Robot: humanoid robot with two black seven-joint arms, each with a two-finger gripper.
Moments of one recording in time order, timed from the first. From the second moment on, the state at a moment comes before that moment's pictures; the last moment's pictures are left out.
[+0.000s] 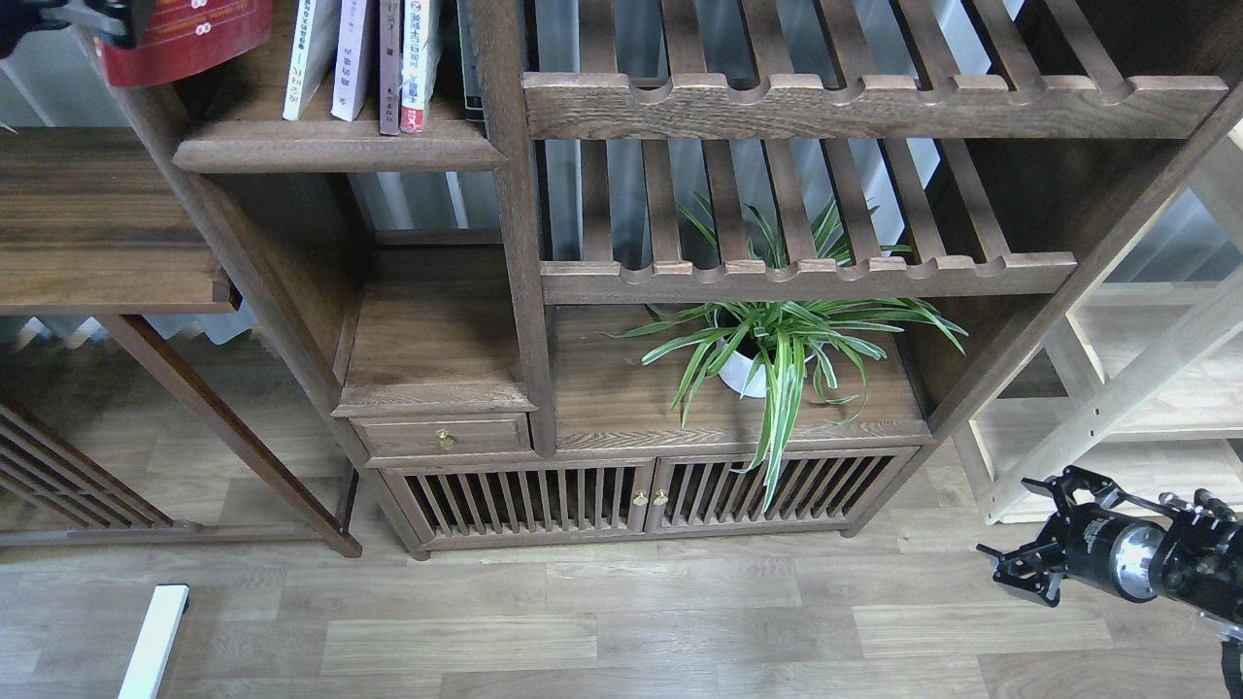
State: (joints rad) left arm -1.27 1.03 -0.44 -1.45 0.28 -0.05 0.27; right arm 0.55 -0.71 -0.22 0.61 -0.64 0.13 0.49
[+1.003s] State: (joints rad) left arm -1.34 0.83 -0.29 -1.32 0.52 0.17 0.25; right arm 0.57 -0.71 -0.22 0.60 -0.64 0.15 0.49
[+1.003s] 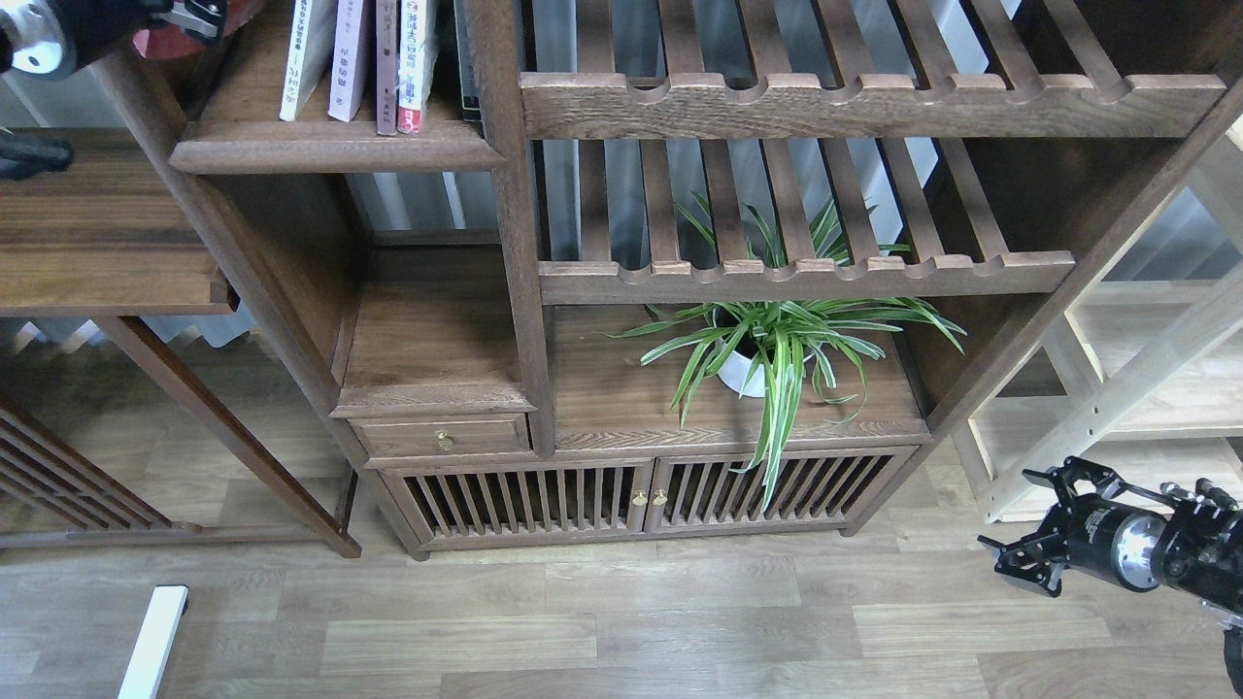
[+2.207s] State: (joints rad) left arm -1.26 0.64 -0.29 -1.14 0.53 0.26 0.17; right arm 0.57 -0.71 -0.22 0.60 -0.64 0.16 0.49
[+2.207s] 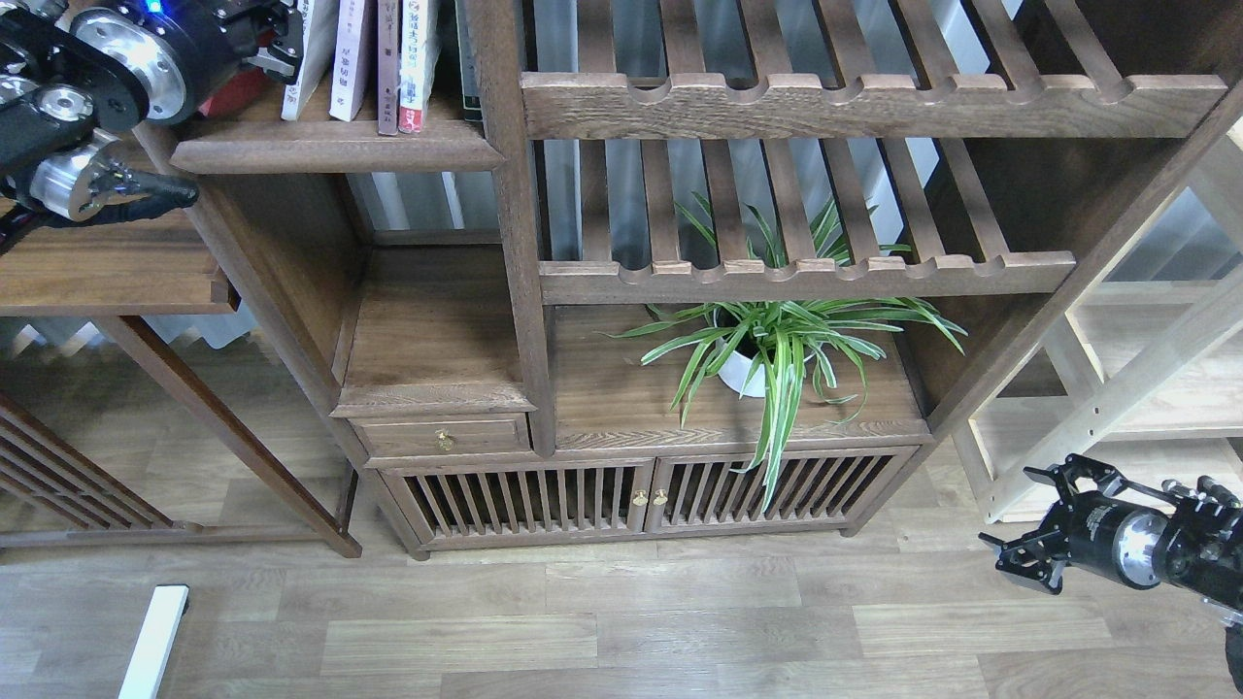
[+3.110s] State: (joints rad) left arm -1.28 0.75 -0.29 -1.35 0.41 0.24 0.22; right arm 0.57 -0.73 -0.22 0.60 -0.65 0.16 0.49
